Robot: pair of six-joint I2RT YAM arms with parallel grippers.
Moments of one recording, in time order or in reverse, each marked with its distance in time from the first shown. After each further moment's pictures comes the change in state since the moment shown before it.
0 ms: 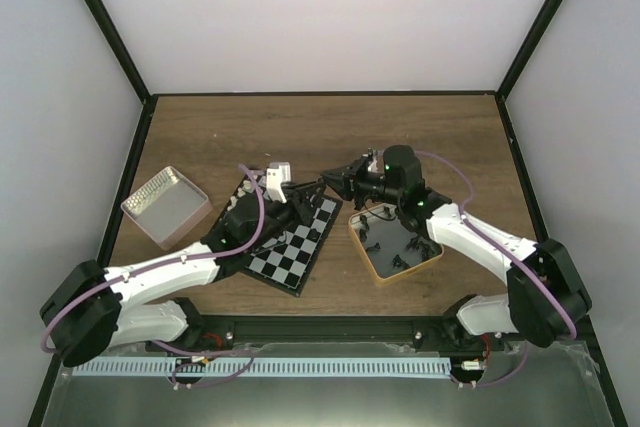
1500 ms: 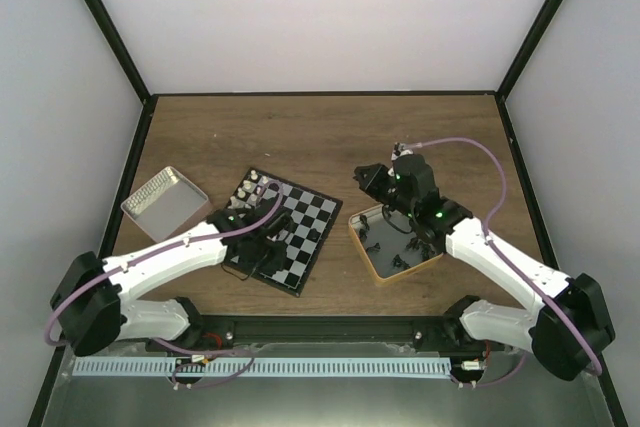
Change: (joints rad) left arm -0.001 0.059 0.267 -1.427 0.135 -0.014; right arm 0.016 -0.185 -0.019 -0.292 0.485 -0.630
